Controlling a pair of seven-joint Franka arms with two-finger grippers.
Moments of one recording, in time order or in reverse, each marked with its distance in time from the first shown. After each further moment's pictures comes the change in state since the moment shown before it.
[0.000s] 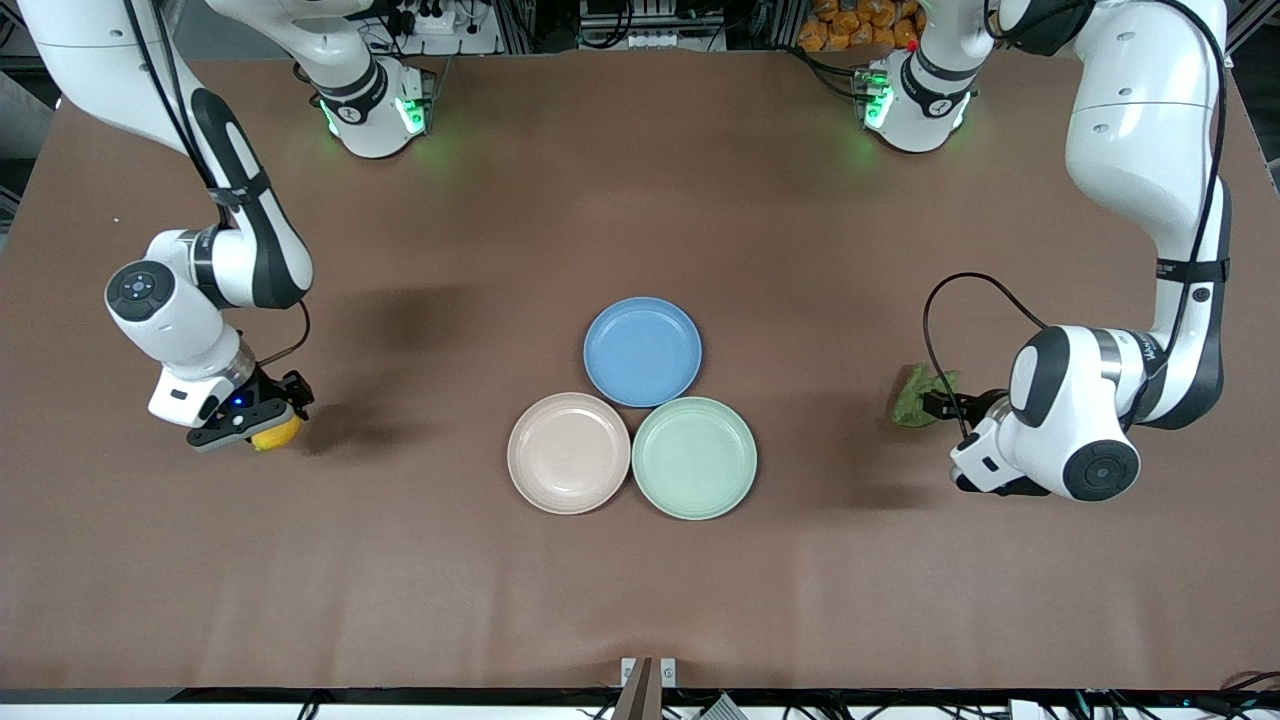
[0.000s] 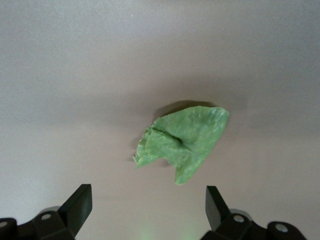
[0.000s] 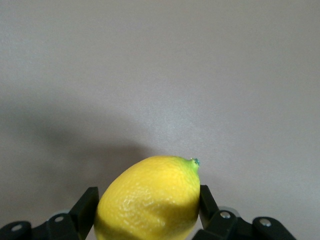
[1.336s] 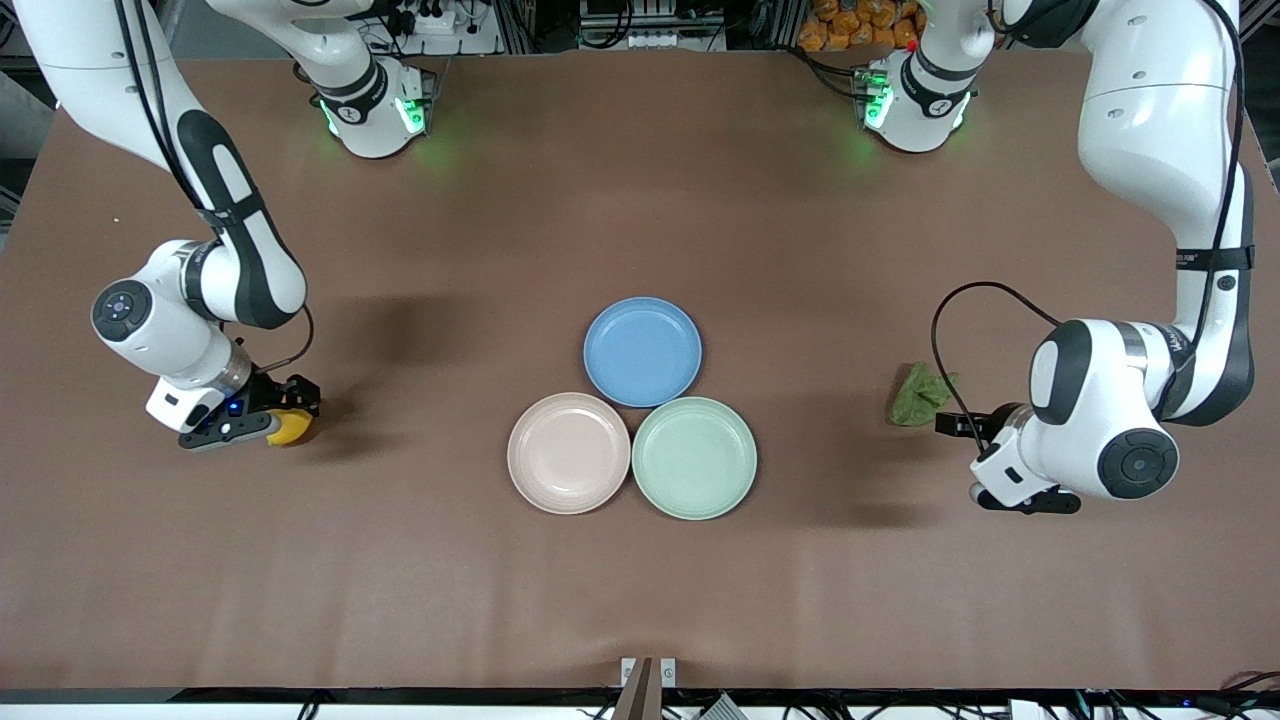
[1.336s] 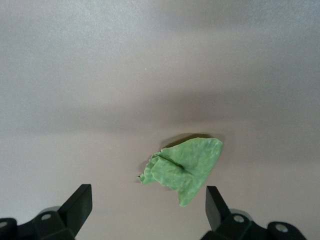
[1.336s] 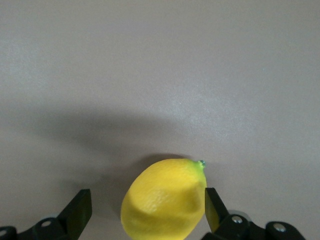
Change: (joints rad) left arm 0.008 -0.020 0.001 0.036 0.000 0.081 0.000; right arm -0.022 0.049 0.003 0.028 0.213 -0.076 -0.001
